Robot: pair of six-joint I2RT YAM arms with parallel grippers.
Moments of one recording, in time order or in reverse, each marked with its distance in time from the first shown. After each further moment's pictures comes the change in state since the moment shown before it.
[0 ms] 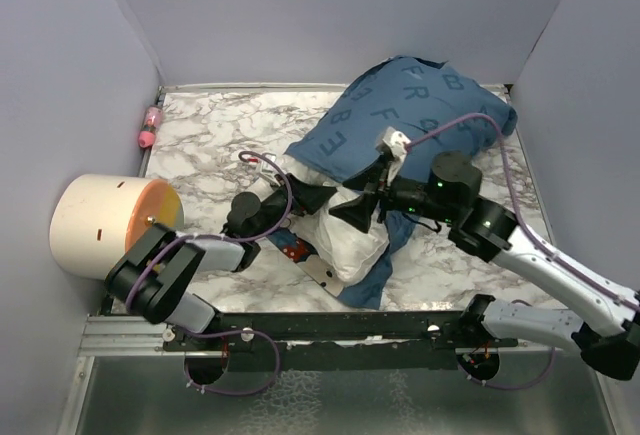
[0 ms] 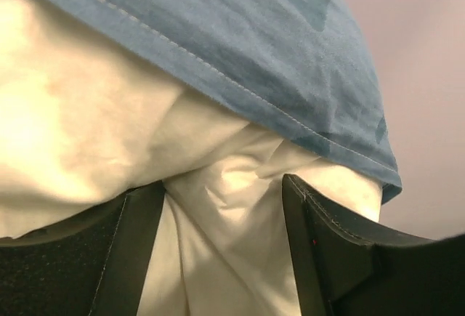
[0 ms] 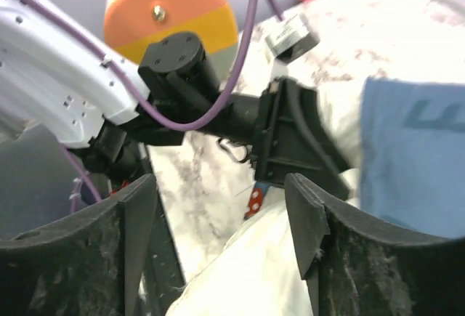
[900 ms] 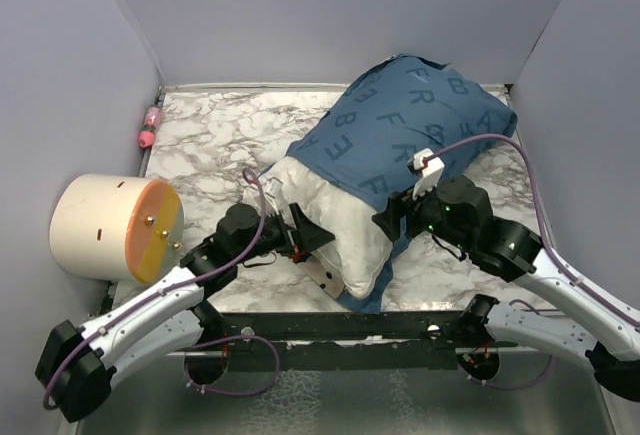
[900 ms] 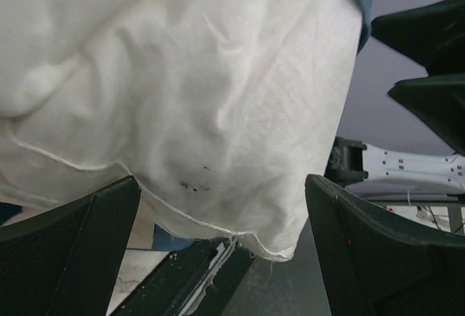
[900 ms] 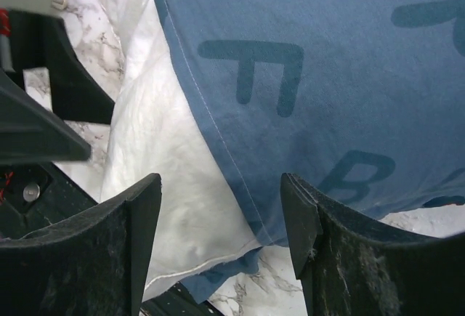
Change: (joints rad) left arm -0.139 -0.790 0.061 -1.245 0.011 0.025; right arm -0.002 -0.219 -0.102 -0.412 0.497 0.100
